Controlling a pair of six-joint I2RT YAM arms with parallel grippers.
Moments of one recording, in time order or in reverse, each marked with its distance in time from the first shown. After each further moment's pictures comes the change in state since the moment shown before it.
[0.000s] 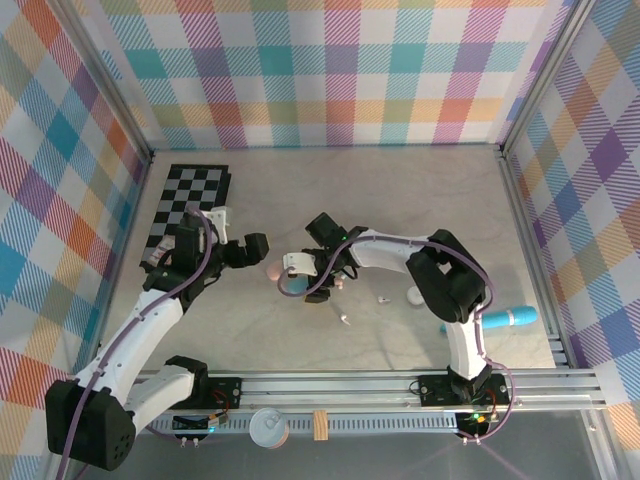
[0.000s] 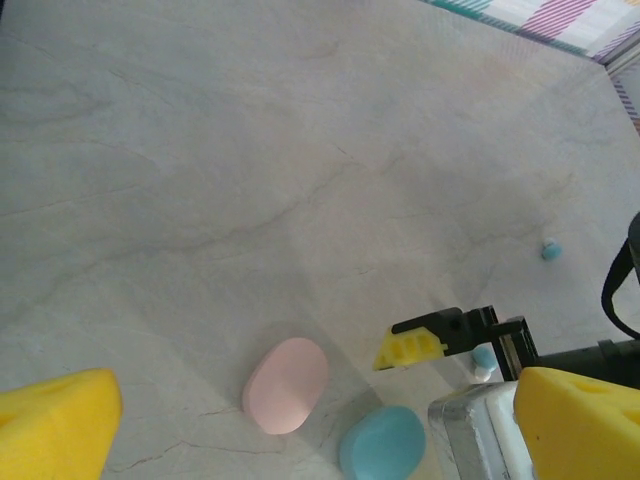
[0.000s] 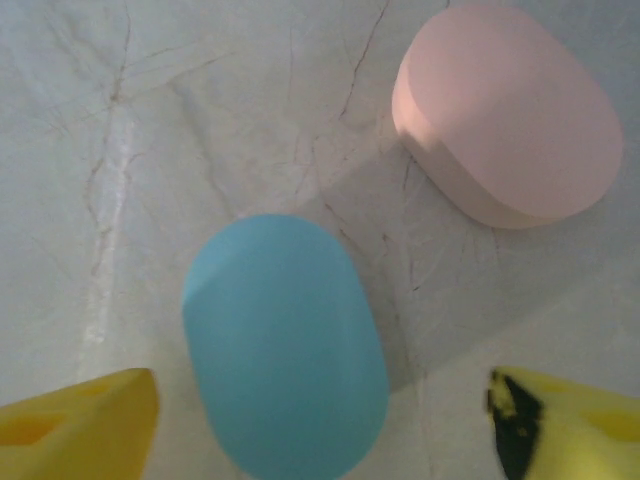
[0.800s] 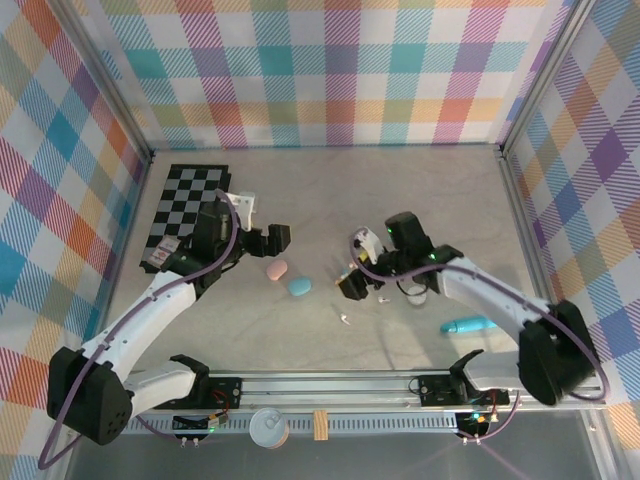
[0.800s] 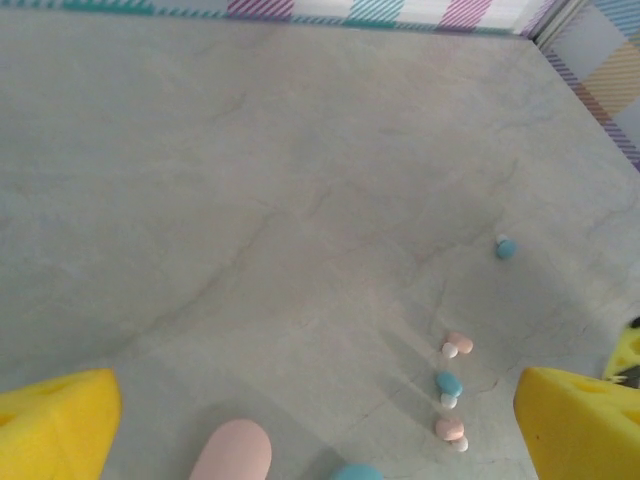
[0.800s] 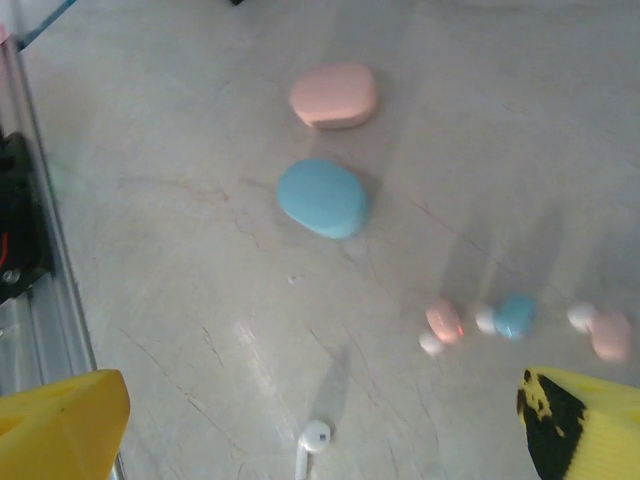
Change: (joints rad) left arm -0.135 0.137 0.116 0.083 -0.040 0.089; right arm -0.230 -0.650 -0.446 0.056 -0.205 0.706
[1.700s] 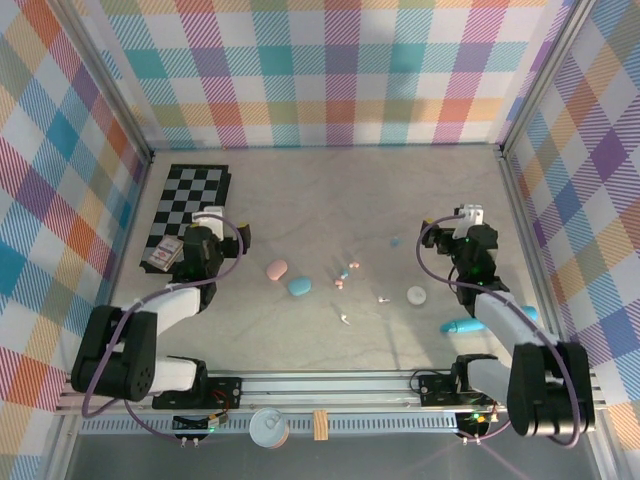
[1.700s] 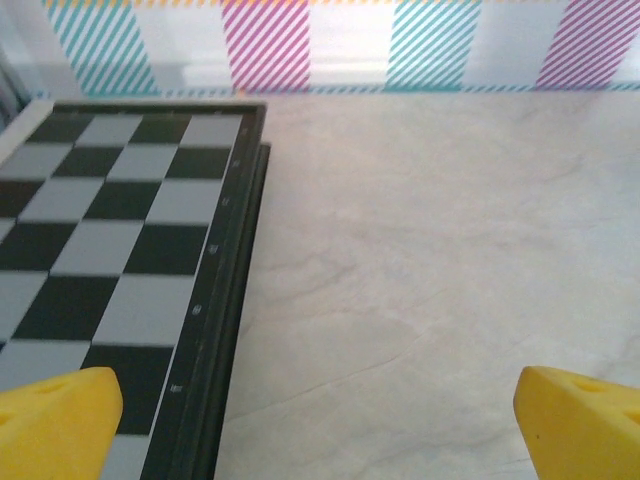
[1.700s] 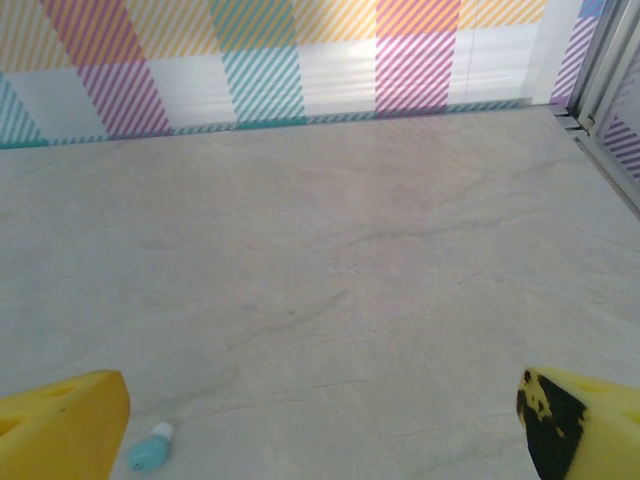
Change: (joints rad) left arm 0.212 0.183 -0.369 0.763 -0.289 0.254; right arm -0.530 -0.274 -0.429 0.692 0.588 0.220
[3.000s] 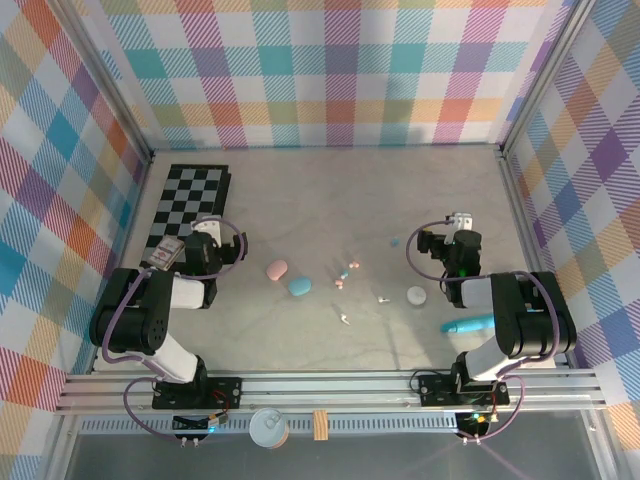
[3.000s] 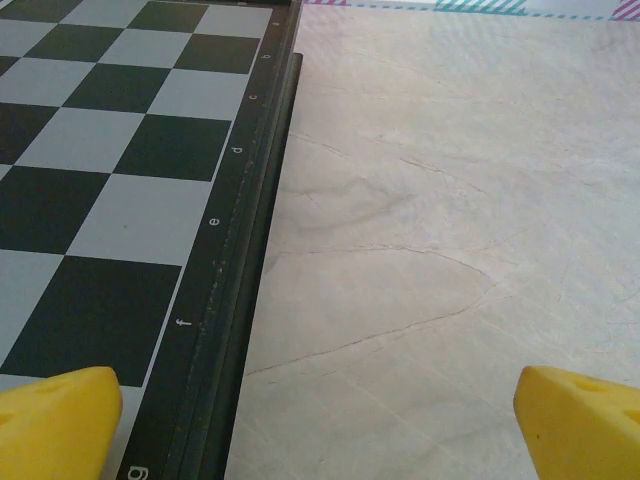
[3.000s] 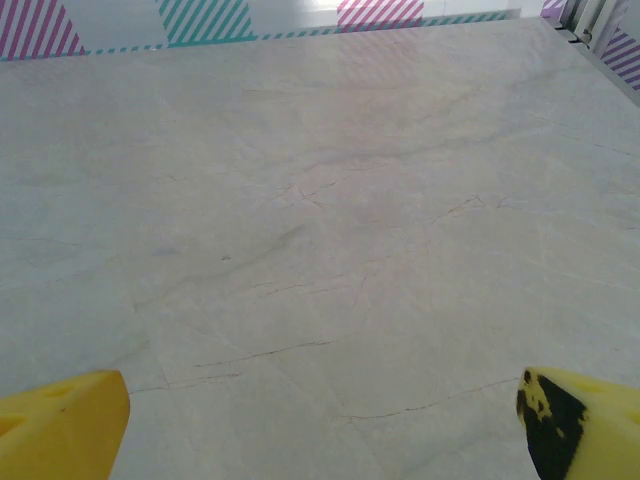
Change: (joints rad) left arm 0.100 0.292 -0.048 0.256 0.054 -0.045; right arm -0.001 0.447 -0.054 0.432 0.086 -0.008
